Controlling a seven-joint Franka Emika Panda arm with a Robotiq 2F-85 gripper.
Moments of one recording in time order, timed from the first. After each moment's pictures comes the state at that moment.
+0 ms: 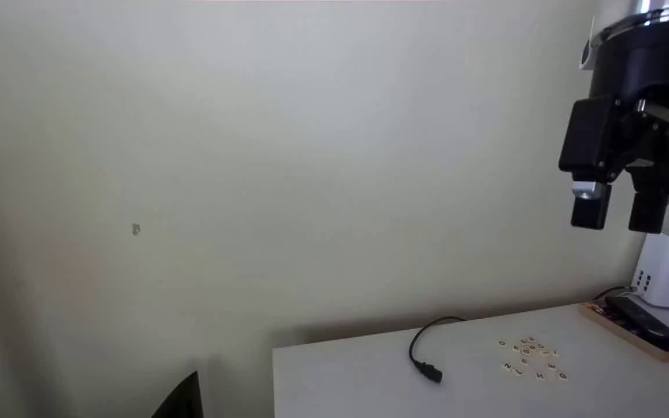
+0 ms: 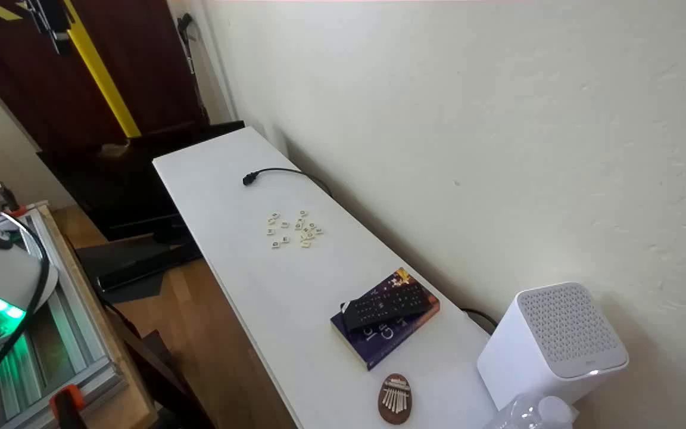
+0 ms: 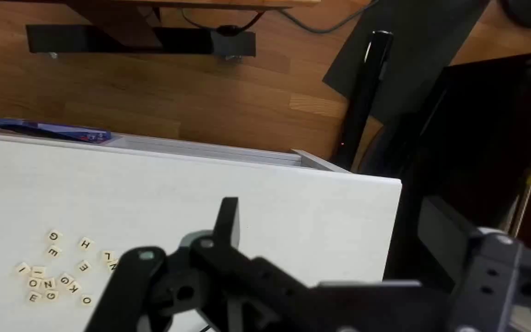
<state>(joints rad) 0.24 -0.68 0.21 -2.66 0.35 1.91 0.27</state>
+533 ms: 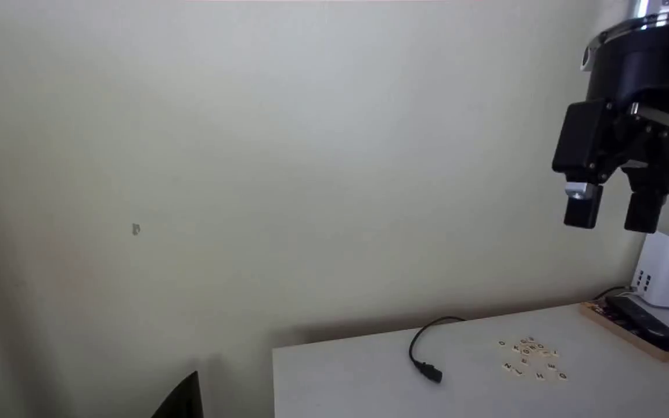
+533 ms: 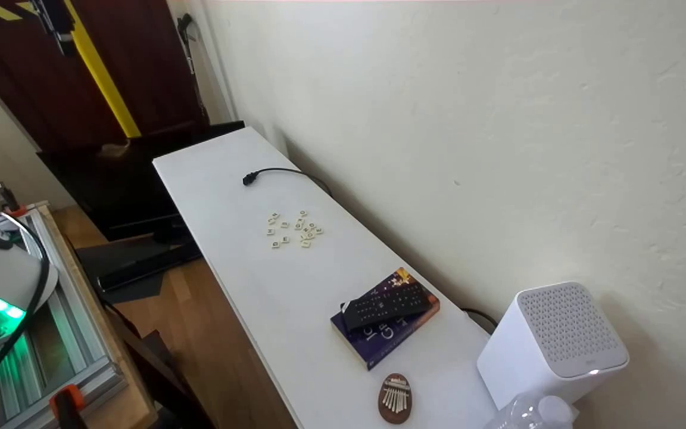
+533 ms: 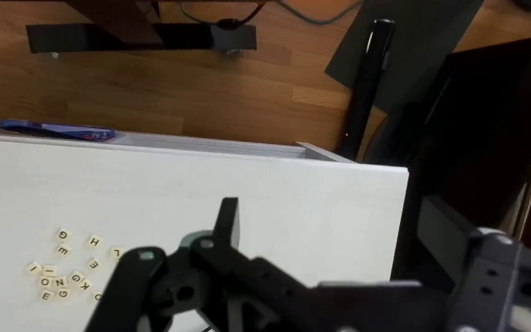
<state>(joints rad) 0.21 -0.67 0.21 -2.66 0.34 1.94 0.30</state>
